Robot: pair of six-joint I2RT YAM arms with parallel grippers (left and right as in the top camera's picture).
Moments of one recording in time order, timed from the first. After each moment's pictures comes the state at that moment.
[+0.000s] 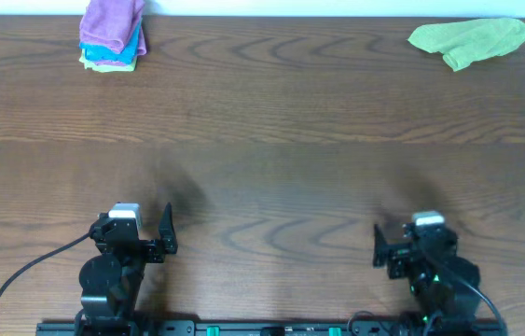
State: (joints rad) left arm -0.05 0.01 0.13 -0.43 0.04 -0.09; right arm 0.03 0.01 0.20 -0.63 -0.05 -0.06
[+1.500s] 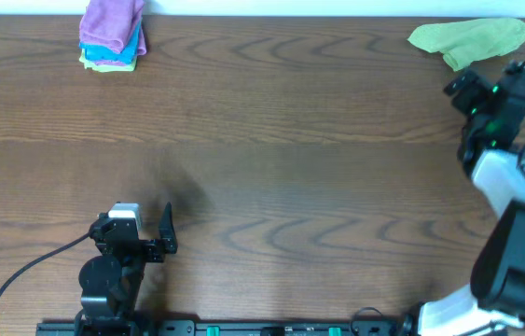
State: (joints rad) left arm -0.05 0.01 0.13 -0.43 0.04 -0.09; right arm -0.32 1.80 1.06 0.29 0.04 0.41
